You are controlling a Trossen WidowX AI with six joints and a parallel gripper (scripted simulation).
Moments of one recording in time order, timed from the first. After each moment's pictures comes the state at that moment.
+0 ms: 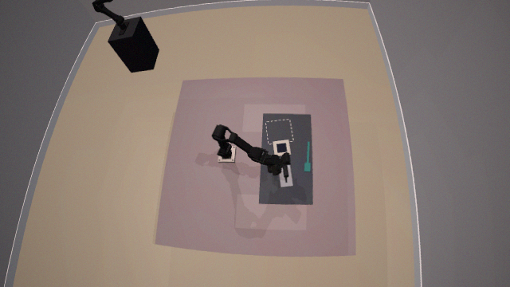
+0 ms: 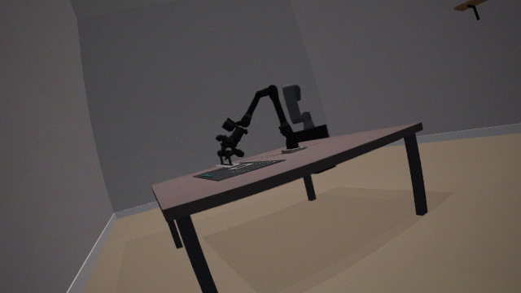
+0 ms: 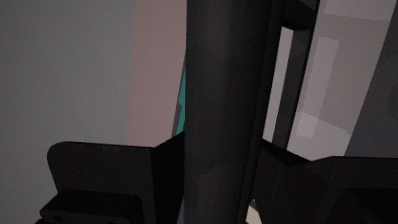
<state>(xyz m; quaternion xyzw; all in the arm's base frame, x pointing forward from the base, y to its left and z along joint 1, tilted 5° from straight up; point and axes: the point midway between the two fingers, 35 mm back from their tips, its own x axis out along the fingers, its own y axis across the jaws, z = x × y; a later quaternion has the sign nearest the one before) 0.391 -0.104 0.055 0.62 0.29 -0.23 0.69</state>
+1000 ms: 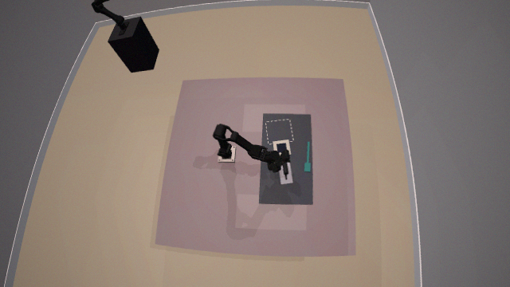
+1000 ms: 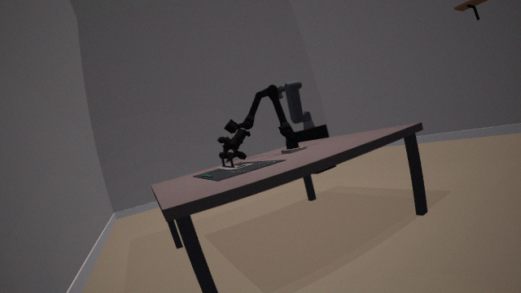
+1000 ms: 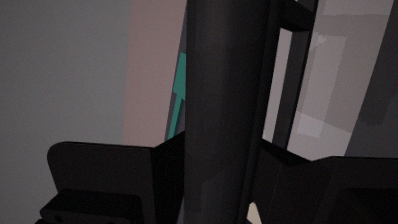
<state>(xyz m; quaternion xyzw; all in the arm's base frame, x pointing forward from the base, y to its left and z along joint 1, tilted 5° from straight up) 0.389 -0.081 0.040 0.62 0.28 -0.23 0.70</state>
